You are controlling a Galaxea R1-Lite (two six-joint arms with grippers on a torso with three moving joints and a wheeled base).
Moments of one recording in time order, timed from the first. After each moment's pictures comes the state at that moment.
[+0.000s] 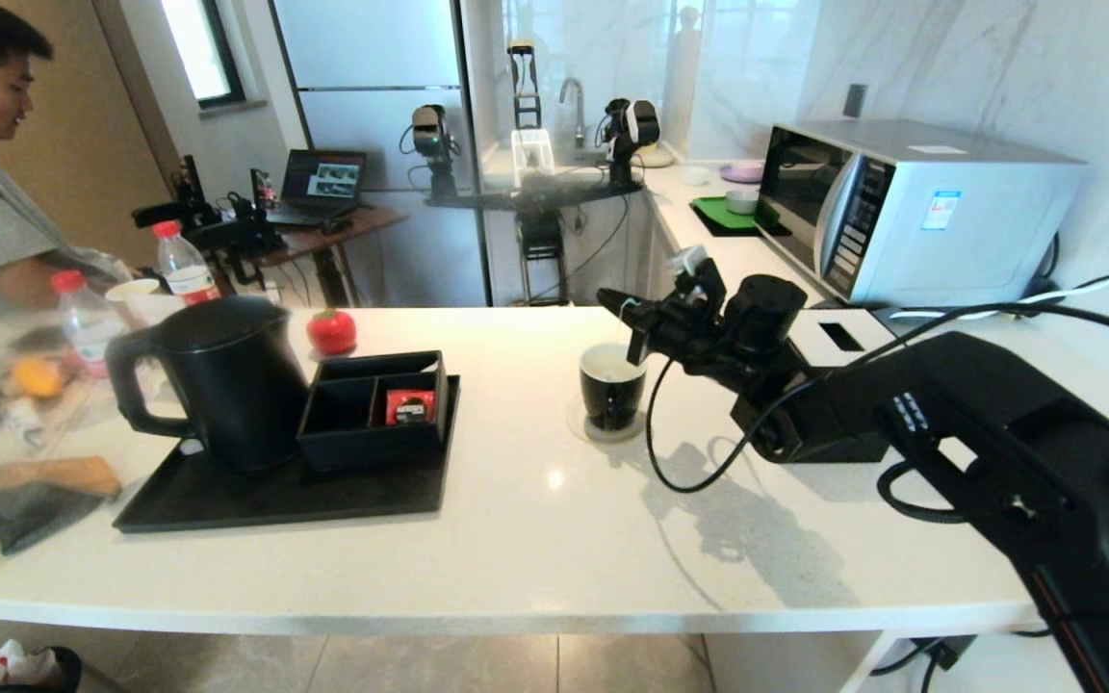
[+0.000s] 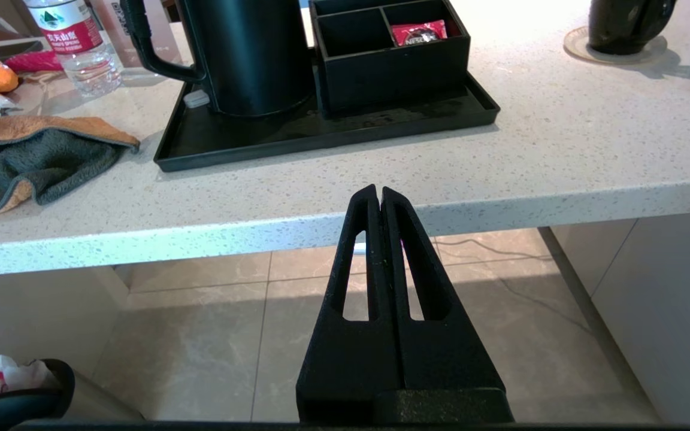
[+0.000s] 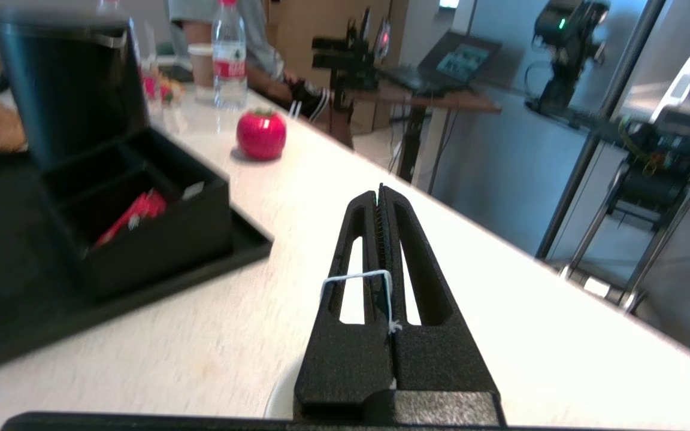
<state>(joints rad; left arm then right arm) 0.00 0.00 0.00 0.02 -0.03 0.08 0.40 2.50 -1.65 -1.14 0.52 -0.02</state>
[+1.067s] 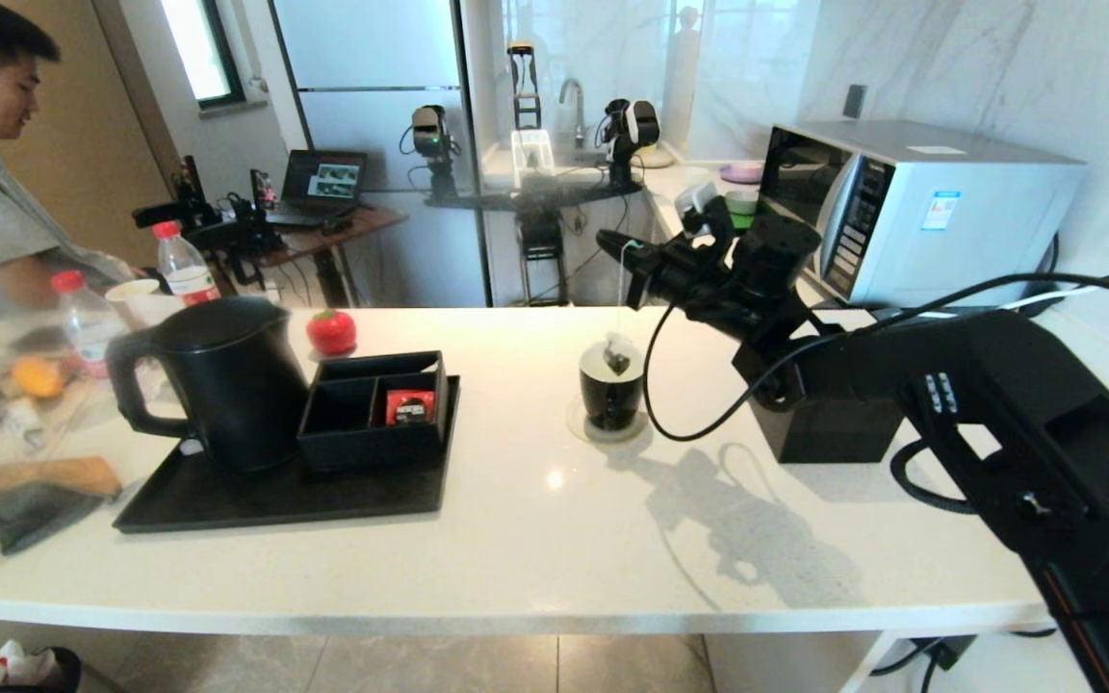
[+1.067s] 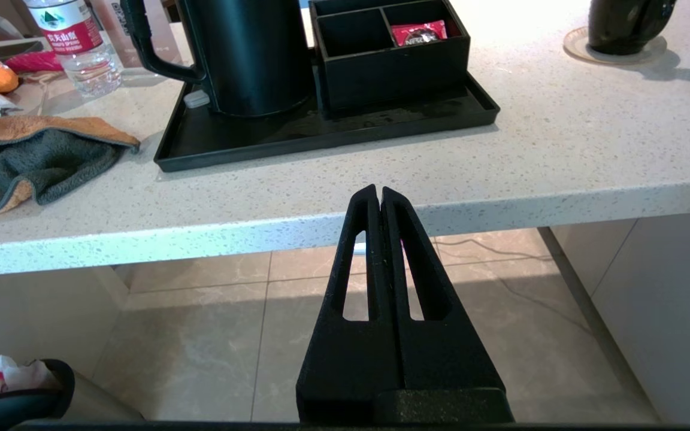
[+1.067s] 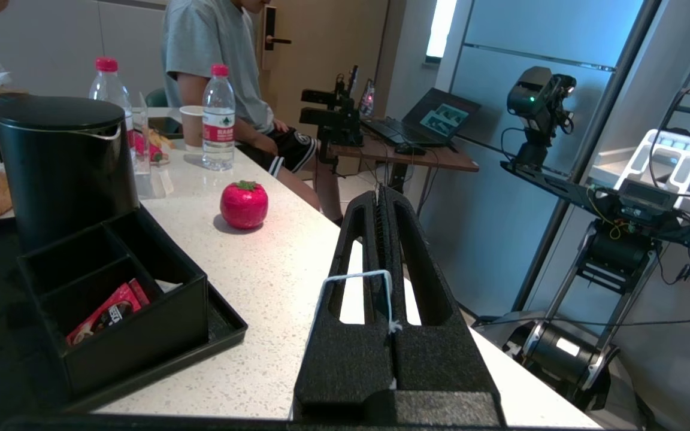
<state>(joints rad) 0.00 0.00 0.00 0.02 -0.03 0.08 0.39 2.48 -1.91 -0.96 0.52 -0.01</state>
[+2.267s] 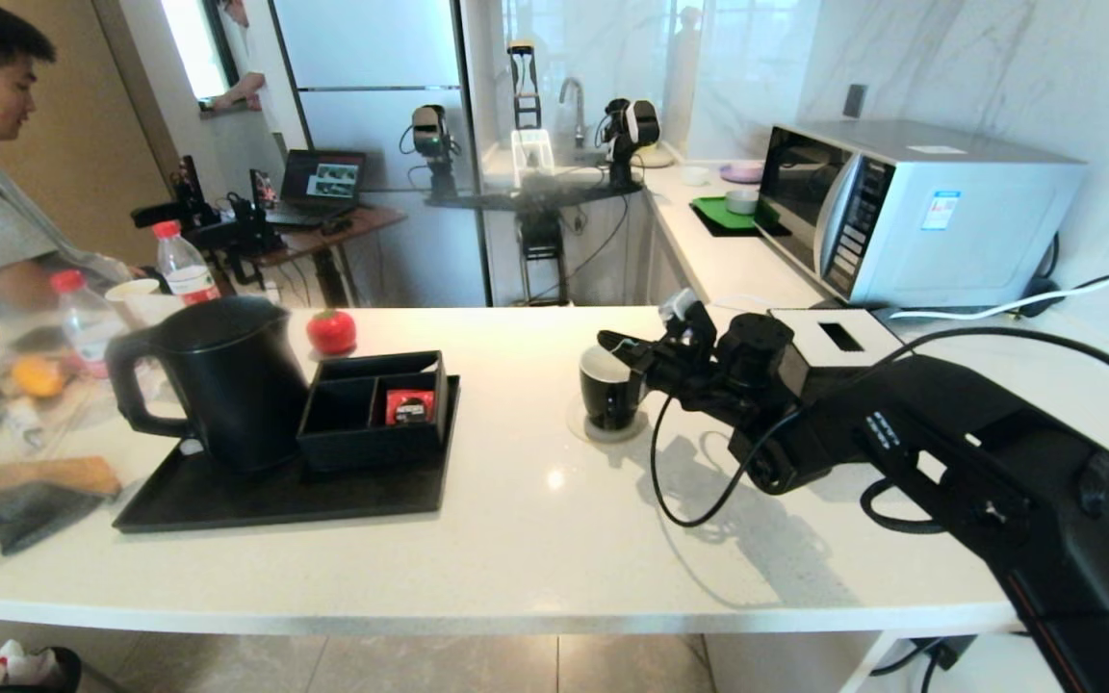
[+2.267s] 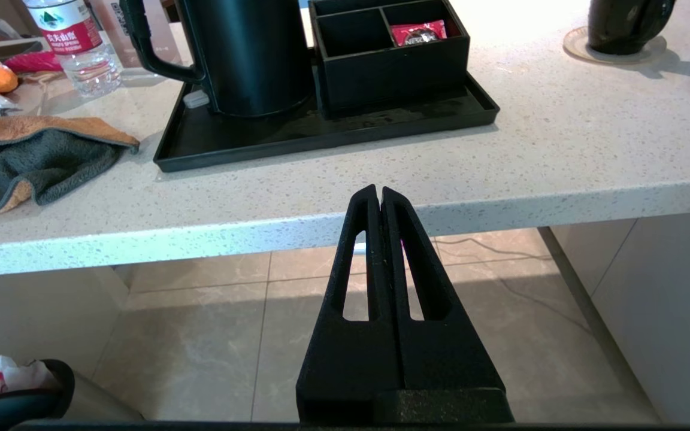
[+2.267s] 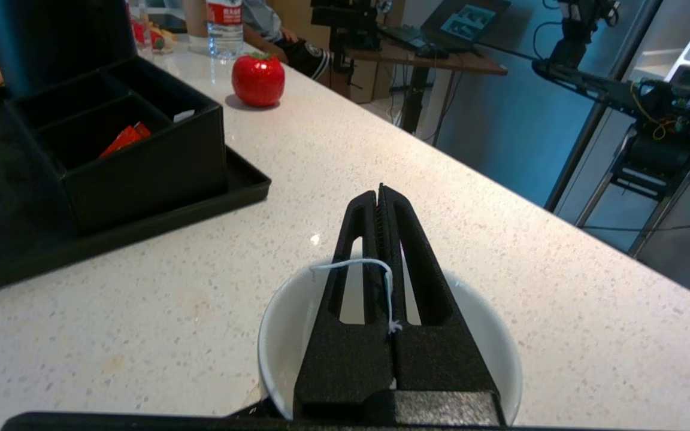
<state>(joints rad) 0.00 0.00 0.00 0.02 -0.03 0.08 0.39 2.56 -1.59 -1.18 0.52 -0.07</state>
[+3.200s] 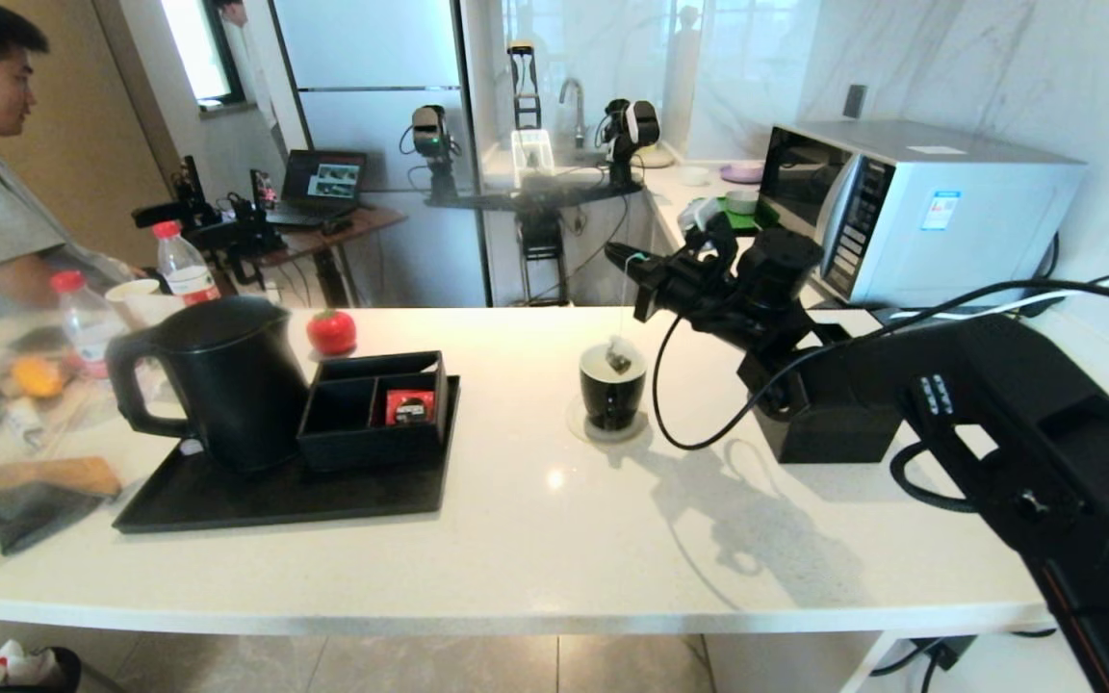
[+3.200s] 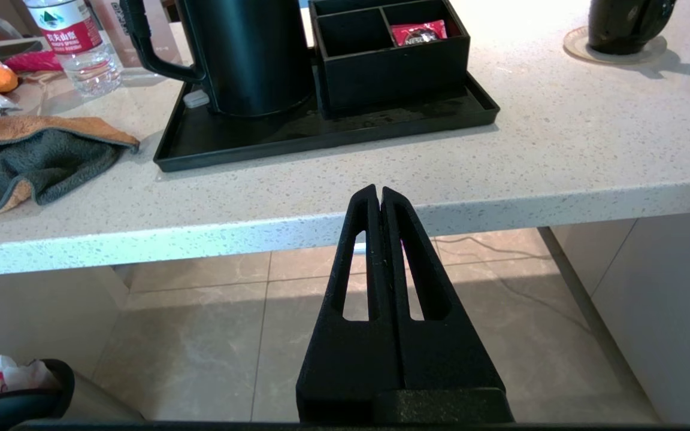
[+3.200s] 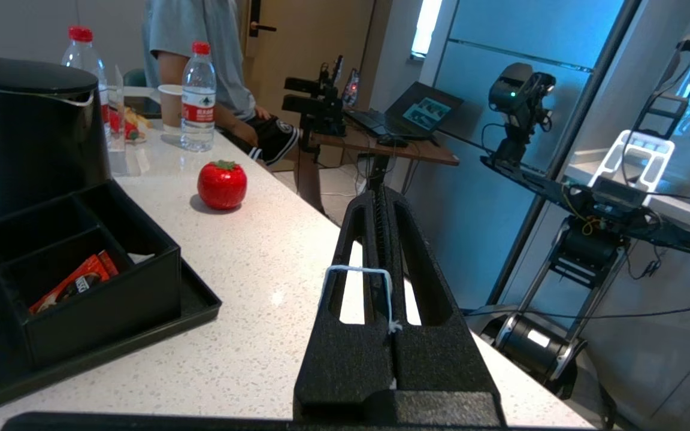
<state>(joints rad) 0.00 0.00 0.00 0.02 -0.03 0.08 0.37 2.49 -1.85 -1.01 0.52 -0.07</state>
